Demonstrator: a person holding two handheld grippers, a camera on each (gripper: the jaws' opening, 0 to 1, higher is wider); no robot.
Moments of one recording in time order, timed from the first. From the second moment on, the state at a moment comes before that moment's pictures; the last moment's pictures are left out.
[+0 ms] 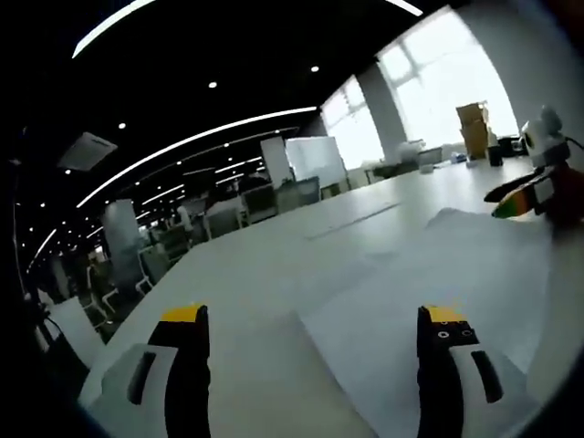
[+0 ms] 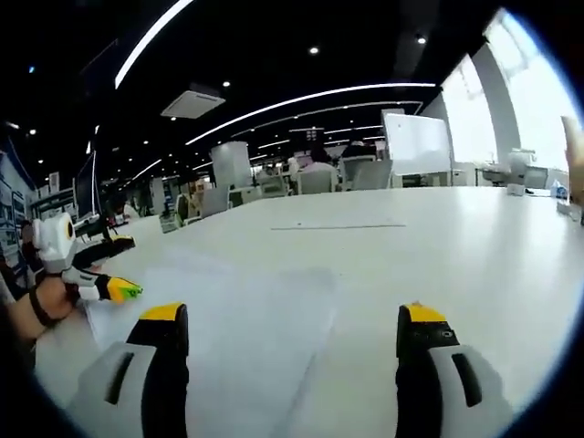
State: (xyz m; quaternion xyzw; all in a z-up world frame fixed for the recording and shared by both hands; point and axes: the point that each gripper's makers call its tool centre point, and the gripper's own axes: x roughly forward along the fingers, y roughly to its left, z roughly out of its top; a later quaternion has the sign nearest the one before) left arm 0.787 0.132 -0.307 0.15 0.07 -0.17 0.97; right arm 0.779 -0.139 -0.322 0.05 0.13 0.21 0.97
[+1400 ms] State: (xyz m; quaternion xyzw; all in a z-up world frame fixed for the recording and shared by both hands) left arm 0.767 0.178 -0.309 0.07 0.09 -0.14 0.98; right arm 0.750 -0.141 -0.320 0.06 0.13 0.21 0.97
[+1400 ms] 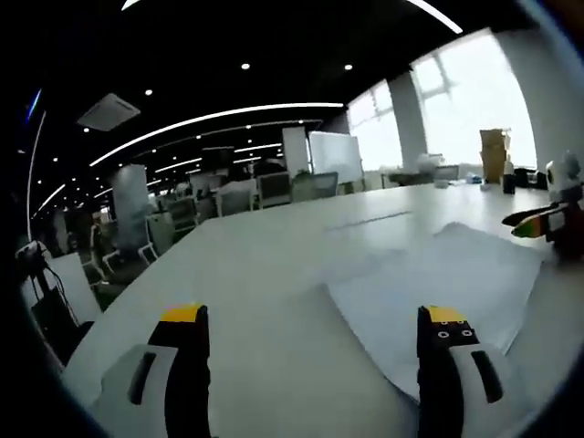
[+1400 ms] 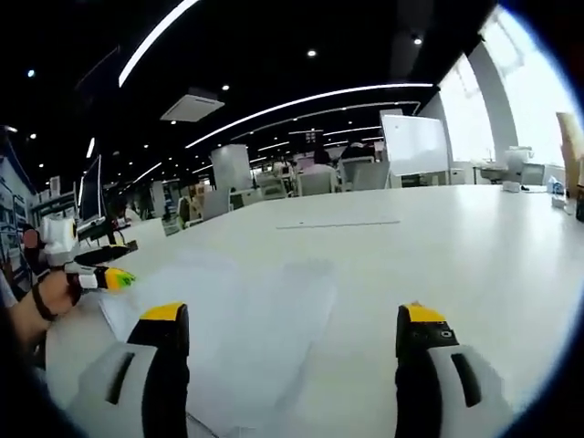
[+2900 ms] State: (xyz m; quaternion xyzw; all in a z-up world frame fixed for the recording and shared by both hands) left arm 0.724 0.193 -0.301 0.08 0.09 -0.14 0.98; right arm 0.711 -0.175 -0.327 0.05 0.14 0.20 0.97
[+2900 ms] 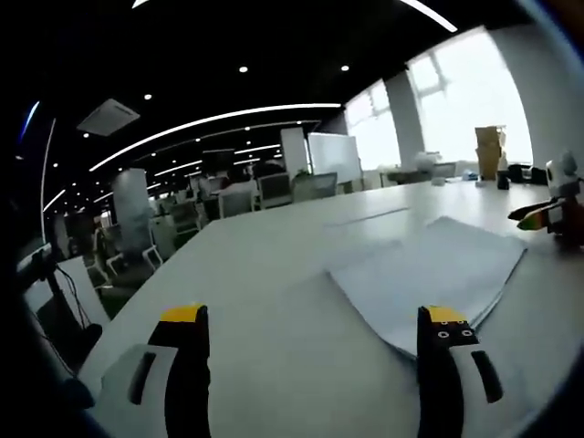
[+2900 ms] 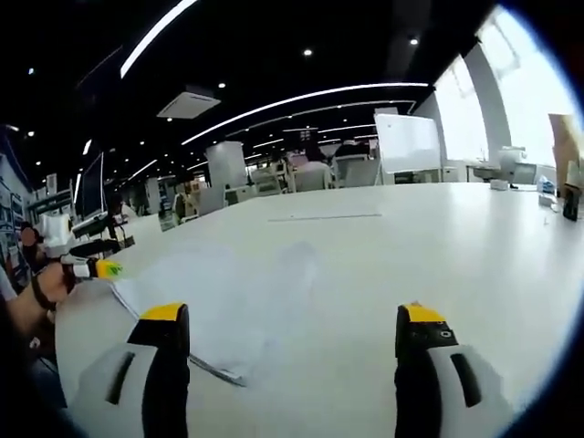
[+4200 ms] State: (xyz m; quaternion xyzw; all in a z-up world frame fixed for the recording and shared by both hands) left arm 0.692 0.193 -0.273 0.09 0.09 -0.16 0.98; right arm 0.679 -0.192 -0.305 0.06 0.14 0.20 0.97
